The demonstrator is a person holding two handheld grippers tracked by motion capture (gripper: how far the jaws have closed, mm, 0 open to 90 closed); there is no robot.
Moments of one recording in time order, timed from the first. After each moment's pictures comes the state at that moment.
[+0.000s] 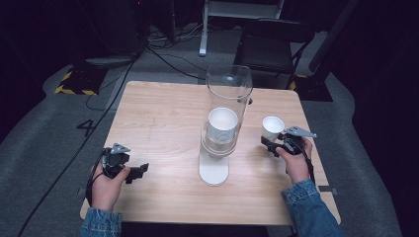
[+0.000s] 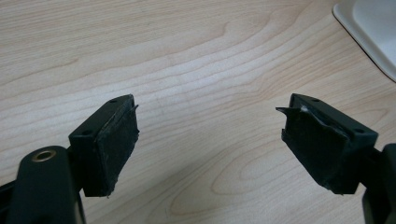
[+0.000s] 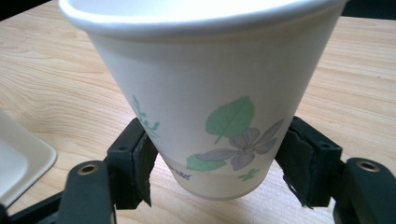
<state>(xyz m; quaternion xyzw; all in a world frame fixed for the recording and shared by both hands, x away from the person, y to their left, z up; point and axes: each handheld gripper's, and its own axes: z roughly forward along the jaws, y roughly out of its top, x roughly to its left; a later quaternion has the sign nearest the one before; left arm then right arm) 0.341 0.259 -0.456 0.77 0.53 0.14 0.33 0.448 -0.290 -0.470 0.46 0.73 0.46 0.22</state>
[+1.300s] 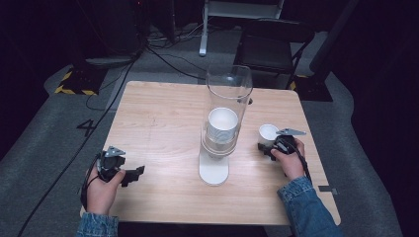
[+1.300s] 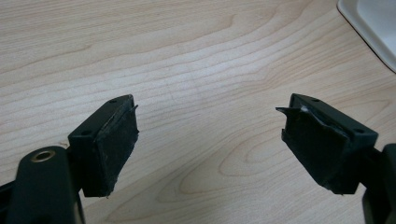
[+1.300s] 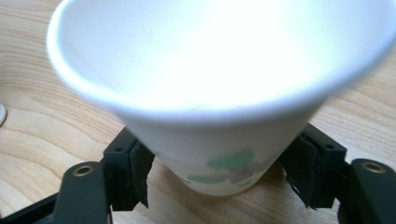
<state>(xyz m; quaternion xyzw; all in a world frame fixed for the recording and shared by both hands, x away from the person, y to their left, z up) 0.333 0.266 -0.456 0.76 0.54 0.14 0.33 0.464 -0.287 -0.499 0.49 0.77 0.38 0.17</state>
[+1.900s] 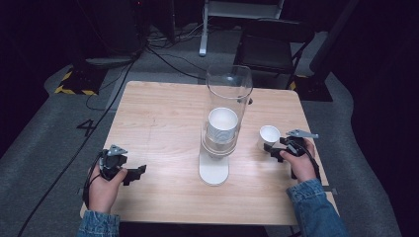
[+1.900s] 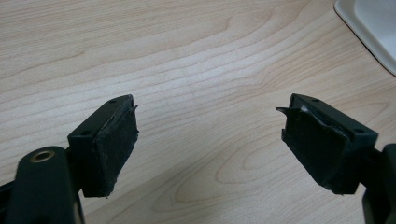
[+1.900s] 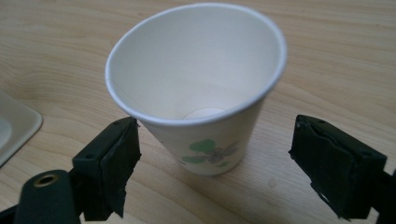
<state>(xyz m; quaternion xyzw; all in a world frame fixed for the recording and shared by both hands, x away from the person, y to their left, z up) 0.336 0.263 -0.456 0.76 0.54 0.13 0.34 0.444 -0.305 -0.477 0.49 0.74 0.41 0.18</state>
